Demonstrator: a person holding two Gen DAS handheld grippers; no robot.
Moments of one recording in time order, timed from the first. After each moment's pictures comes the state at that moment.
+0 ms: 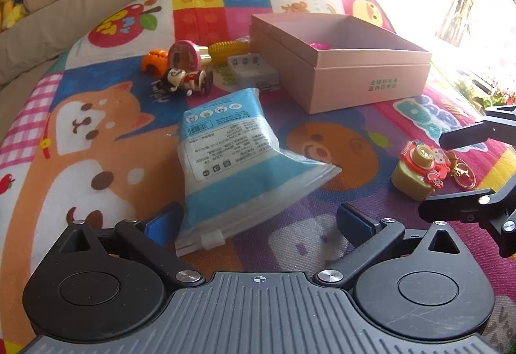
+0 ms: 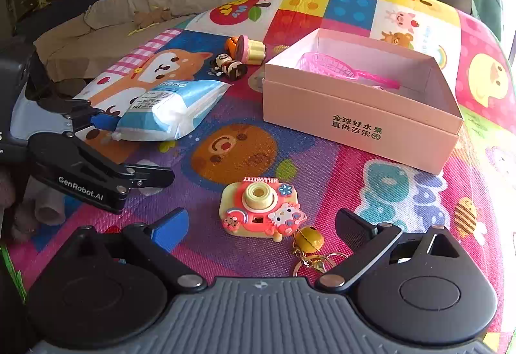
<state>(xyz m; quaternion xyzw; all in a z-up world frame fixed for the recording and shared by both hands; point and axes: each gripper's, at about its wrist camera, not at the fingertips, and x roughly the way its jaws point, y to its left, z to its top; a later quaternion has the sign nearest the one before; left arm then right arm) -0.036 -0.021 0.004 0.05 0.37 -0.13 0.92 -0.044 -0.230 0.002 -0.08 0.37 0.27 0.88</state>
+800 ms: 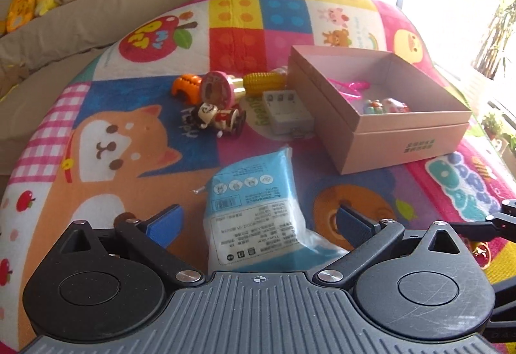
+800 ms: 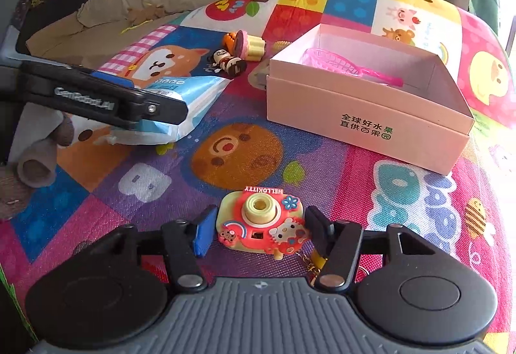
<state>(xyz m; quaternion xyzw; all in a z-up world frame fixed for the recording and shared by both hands) 0.006 -0.028 0.034 0.02 0.37 -0.05 0.93 -0.041 -0.217 -0.005 -0.09 0.37 0.26 0.89</state>
